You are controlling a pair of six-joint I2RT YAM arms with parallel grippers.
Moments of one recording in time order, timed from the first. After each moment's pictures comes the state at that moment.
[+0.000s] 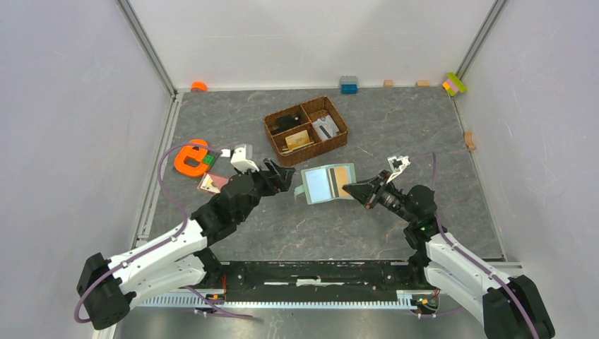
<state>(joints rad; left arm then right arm) -0.85 0.88 0.55 0.09 -0.42 -0.73 0.42 0.81 0.17 0.67 -0.49 0.66</state>
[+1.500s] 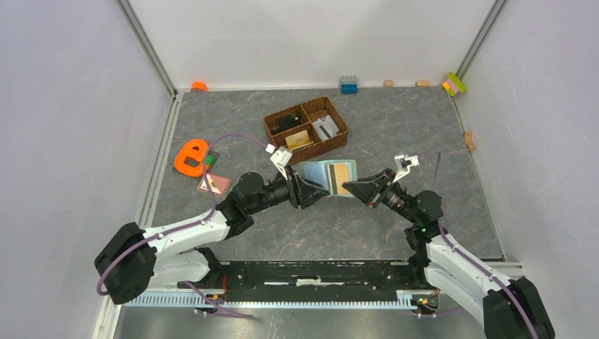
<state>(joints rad) -0.85 1.14 0.49 0.63 0.28 -0.67 0.42 0.79 0.15 0.86 -0.55 0.79</state>
